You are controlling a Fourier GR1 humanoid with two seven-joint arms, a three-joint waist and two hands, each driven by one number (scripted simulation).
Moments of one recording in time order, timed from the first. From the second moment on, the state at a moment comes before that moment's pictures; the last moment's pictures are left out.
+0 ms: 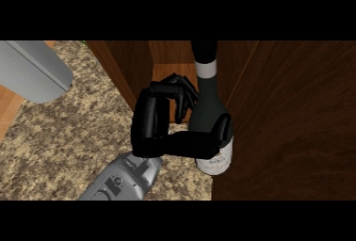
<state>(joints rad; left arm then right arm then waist) -0.53 0.00 -0.51 -1.63 0.09 0.69 0.10 -0.06 -0.13 -0.07 -2.40 -0.28 0.21 0.58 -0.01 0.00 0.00</state>
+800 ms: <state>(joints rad) -0.52 0.00 -0.53 -1.45 0.28 0.76 -0.14 -0.11 -0.14 -0.08 -2.40 -0.29 0.18 0.63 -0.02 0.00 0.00</state>
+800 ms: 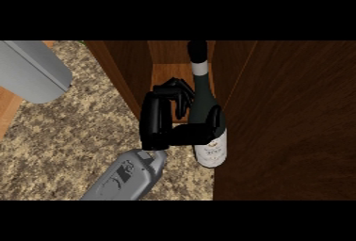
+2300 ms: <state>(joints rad) -0.61 0.01 -0.32 -1.05 0.34 0.60 -0.39 -0.07 -0.12 -0.05 -2.40 -0.29 0.18 0.58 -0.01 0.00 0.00</state>
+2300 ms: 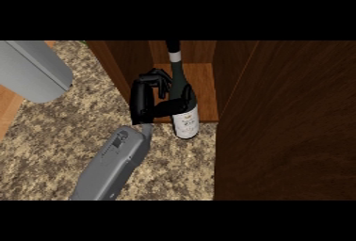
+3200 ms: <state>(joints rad) -0.89 0.00 -0.18 -0.63 0.39 0.56 -0.51 -0.07 -0.12 -0.05 -2.39 -0.30 0.20 0.57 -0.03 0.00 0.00</state>
